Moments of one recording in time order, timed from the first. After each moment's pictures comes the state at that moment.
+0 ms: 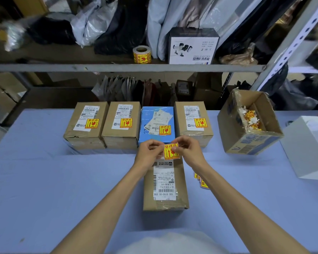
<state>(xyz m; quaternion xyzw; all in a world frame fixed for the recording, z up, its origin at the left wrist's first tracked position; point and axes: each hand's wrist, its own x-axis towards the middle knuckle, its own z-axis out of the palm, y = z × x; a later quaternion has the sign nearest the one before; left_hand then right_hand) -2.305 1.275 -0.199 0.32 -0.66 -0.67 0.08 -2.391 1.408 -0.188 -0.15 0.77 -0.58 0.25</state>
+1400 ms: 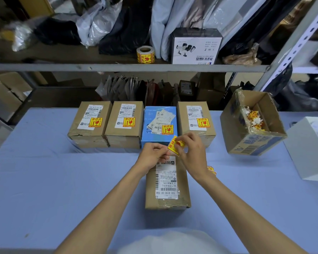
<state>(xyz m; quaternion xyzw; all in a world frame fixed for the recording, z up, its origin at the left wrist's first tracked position) -2.300 1.276 -0.192 0.29 -0.65 -0.70 0.01 -2.379 1.410 -0.199 -0.31 0.86 -0.39 -0.06</state>
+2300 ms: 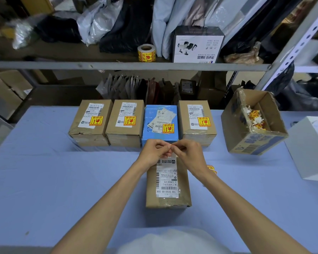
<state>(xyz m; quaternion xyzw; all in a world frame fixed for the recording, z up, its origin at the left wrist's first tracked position) -2.303 1.274 -0.190 0.25 -0.68 -0.69 0.01 -2.376 1.408 -0.190 -0.30 0.84 -0.44 0.09</state>
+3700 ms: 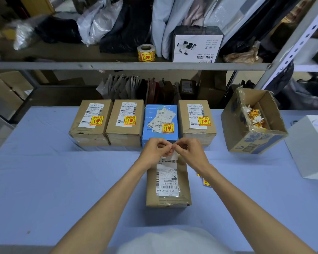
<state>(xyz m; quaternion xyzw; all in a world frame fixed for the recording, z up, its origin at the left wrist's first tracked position) -2.308 1.273 -0.198 0.22 -0.71 -0.66 0.02 -2.384 1.410 -0.188 -0.29 0.83 -0.45 0.16</state>
